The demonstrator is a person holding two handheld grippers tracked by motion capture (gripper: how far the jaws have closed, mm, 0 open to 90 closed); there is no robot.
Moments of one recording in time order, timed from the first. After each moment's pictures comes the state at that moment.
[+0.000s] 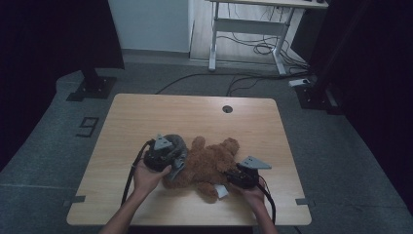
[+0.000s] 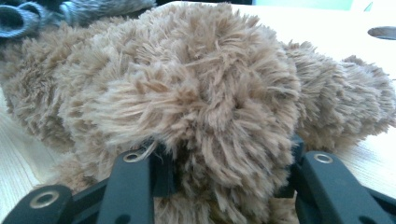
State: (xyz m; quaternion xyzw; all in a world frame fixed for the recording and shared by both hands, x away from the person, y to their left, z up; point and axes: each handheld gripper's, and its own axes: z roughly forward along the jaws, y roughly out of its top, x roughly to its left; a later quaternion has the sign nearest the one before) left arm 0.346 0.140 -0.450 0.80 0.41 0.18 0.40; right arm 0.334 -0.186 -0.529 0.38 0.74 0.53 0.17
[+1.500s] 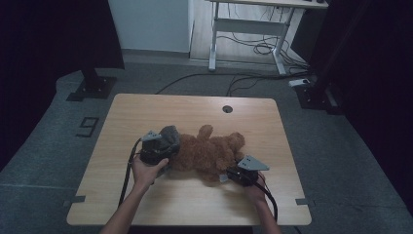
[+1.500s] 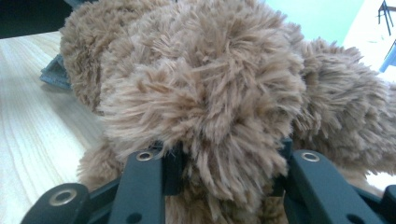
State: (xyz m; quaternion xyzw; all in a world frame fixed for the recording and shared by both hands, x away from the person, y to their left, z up) left arm 0.372 0.156 -0.464 0.74 0.45 0.08 0.49; right arm 0.345 -0.187 -0.534 0.30 0.75 0.54 0.24
